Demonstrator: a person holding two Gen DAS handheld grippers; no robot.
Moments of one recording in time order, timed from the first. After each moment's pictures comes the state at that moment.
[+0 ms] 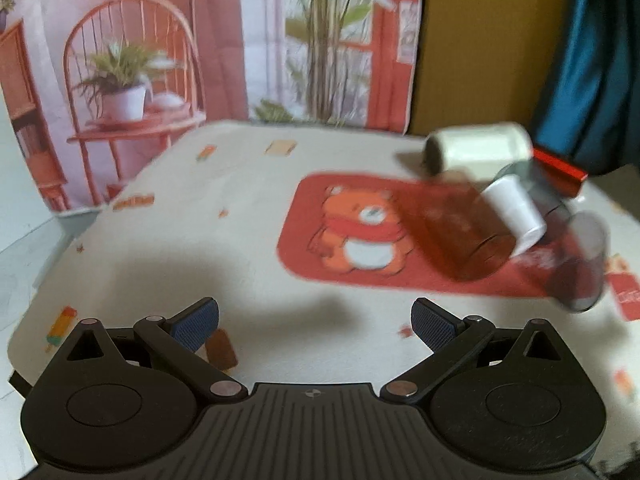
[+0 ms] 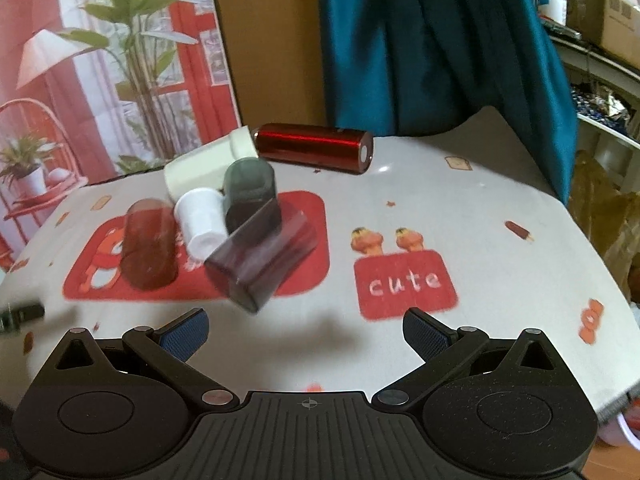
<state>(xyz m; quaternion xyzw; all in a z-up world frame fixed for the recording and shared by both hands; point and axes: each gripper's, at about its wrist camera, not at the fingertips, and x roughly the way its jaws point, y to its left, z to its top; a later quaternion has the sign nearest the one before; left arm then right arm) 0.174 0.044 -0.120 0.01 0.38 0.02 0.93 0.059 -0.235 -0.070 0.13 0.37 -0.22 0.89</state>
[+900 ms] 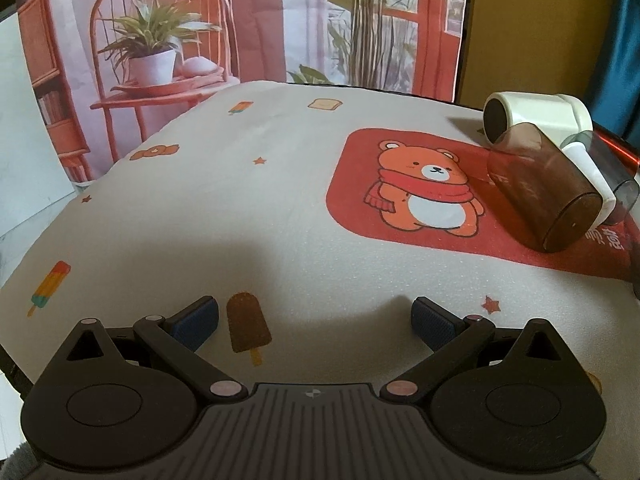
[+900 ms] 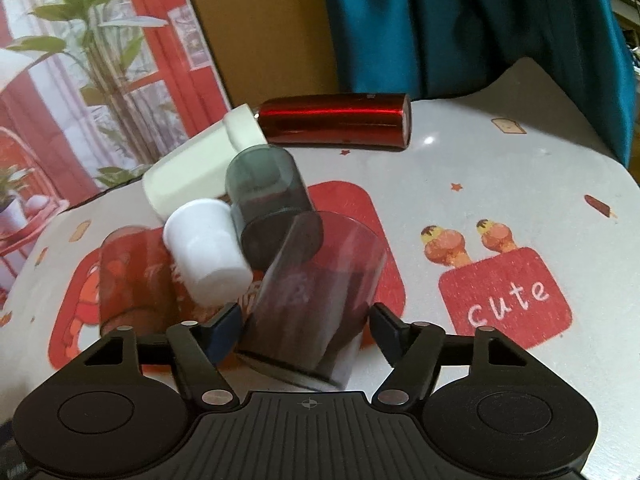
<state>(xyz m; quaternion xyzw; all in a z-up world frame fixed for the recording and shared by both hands) 0.182 0.066 -0.165 0.00 0.38 0.07 0.92 0.152 -0.241 -0.122 0.19 0.39 -0.23 0.87</state>
